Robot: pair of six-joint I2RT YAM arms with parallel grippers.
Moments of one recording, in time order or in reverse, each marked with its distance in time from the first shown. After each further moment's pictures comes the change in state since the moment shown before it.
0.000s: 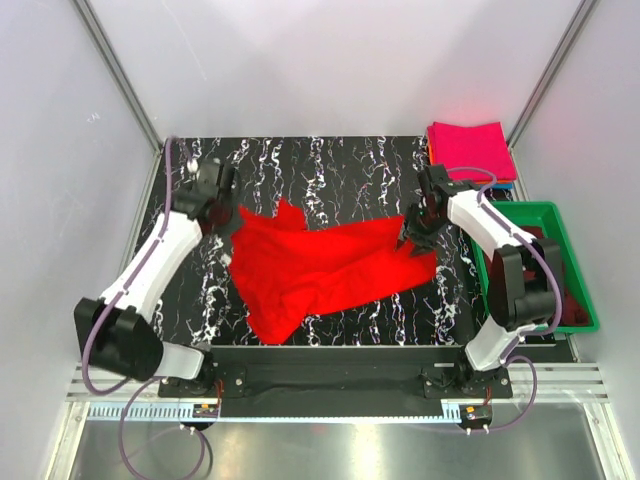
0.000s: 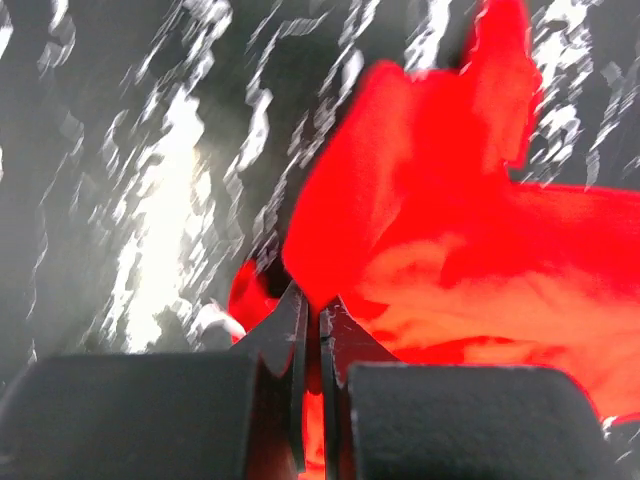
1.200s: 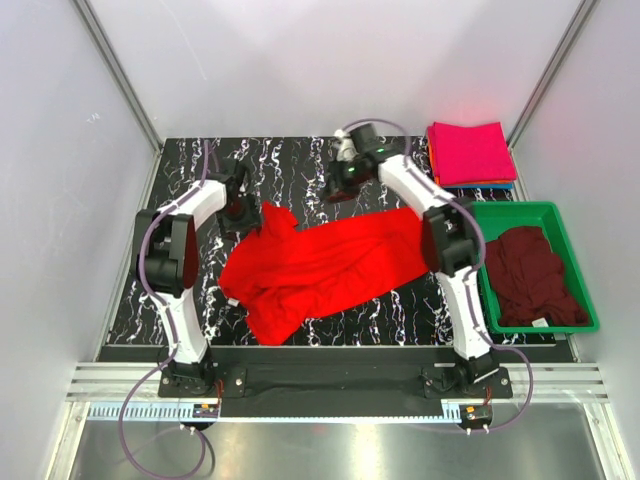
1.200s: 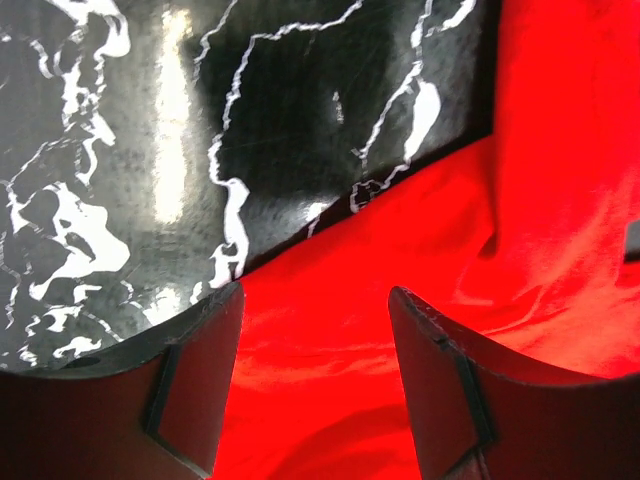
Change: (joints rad) left arm 0.137 0.512 0.100 0.119 0.202 0.134; right arm 0.189 0.651 0.798 0.179 -0.342 -0.219
